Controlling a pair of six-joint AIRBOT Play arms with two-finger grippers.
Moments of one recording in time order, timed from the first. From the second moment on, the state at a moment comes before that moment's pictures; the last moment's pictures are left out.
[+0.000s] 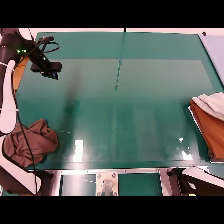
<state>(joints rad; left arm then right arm) -0.03 -1.83 2.04 1.41 -1.66 -1.49 -1.11 -1.22 1.45 -1.37 1.66 1.65</state>
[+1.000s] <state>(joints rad) -0.03 -1.71 2.02 1.30 -1.67 -1.48 -0.79 -1.18 1.35 -1.36 1.59 1.82</state>
